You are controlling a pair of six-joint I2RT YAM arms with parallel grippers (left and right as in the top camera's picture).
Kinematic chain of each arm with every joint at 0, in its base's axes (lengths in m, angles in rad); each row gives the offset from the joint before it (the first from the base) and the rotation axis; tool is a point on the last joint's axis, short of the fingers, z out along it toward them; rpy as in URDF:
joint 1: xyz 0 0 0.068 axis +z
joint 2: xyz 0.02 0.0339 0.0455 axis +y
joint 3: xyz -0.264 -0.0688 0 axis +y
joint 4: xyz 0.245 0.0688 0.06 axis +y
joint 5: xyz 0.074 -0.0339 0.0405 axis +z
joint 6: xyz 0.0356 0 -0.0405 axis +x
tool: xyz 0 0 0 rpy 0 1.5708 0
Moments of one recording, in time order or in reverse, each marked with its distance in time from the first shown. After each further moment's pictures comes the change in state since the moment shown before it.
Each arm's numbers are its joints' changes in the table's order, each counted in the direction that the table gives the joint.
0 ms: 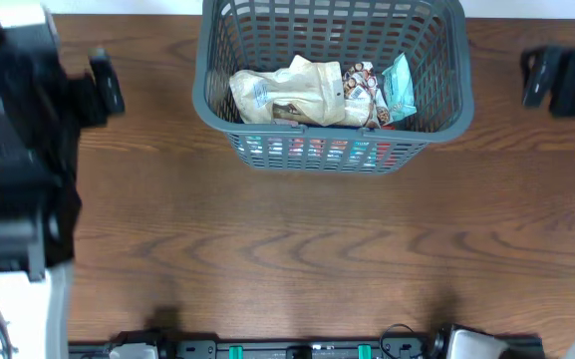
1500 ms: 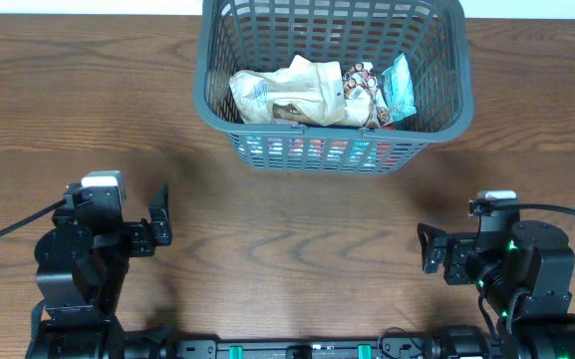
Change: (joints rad) left arm 0.000 -0.611 0.729 -0.079 -0.237 0.023; right arm 0.274 -0.812 1.125 -0.162 -0.054 0.195
